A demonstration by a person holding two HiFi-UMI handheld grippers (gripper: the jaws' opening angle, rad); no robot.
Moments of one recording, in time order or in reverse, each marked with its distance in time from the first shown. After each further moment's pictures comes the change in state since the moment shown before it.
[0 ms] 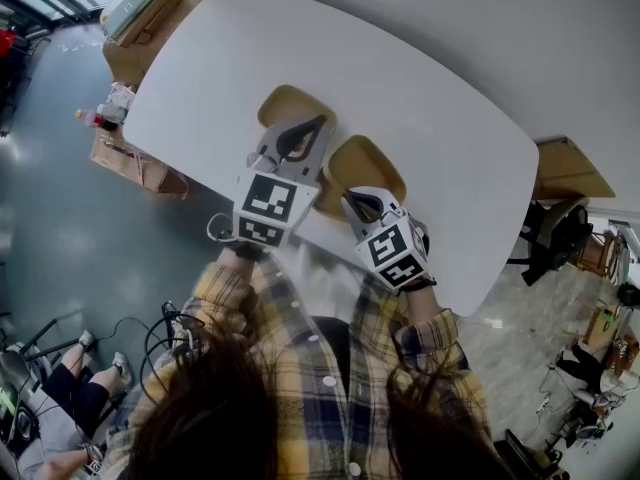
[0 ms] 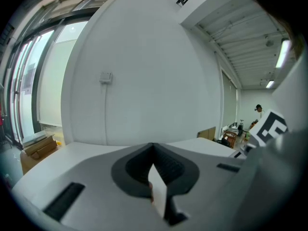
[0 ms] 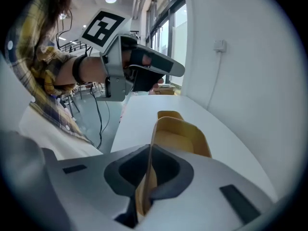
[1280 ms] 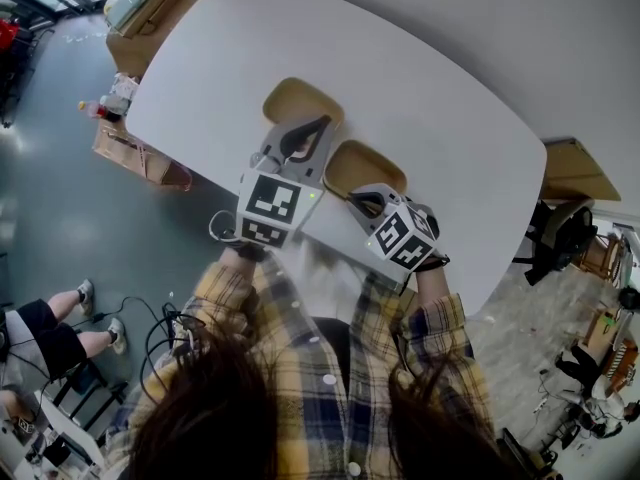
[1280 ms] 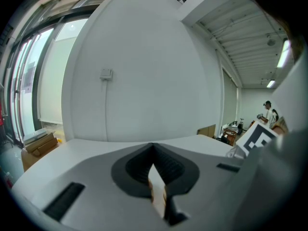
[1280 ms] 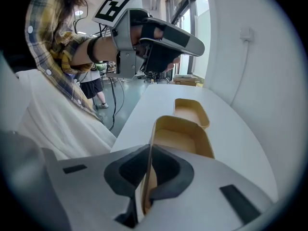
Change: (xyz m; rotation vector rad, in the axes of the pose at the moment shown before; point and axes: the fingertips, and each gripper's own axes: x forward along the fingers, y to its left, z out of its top) left arm -0.001 -0.002 -0.013 -0.003 0.035 0.003; right arm 0.023 0.015 -0.039 -0.158 0.094 0.227
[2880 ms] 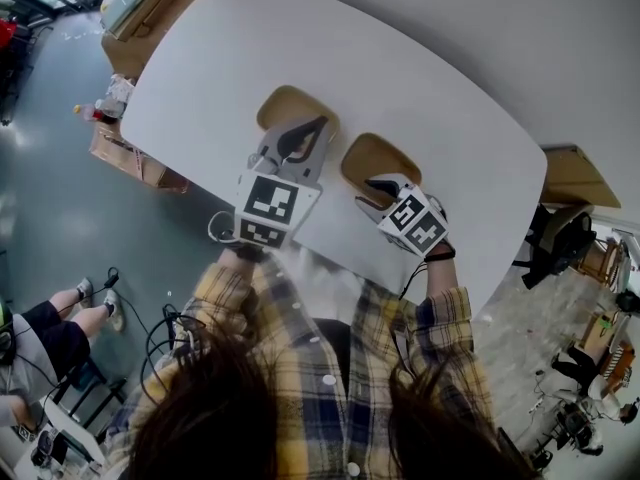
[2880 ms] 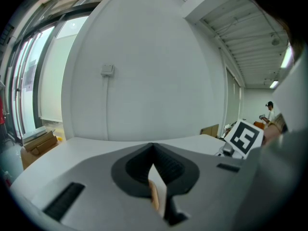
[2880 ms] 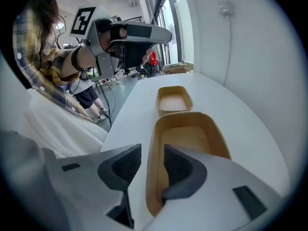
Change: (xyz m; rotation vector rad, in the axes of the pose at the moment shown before) left arm 0.025 0.014 -0.002 -0.017 0.015 0.017; right arm -0.001 -0.047 -0.029 0.195 0.067 0.066
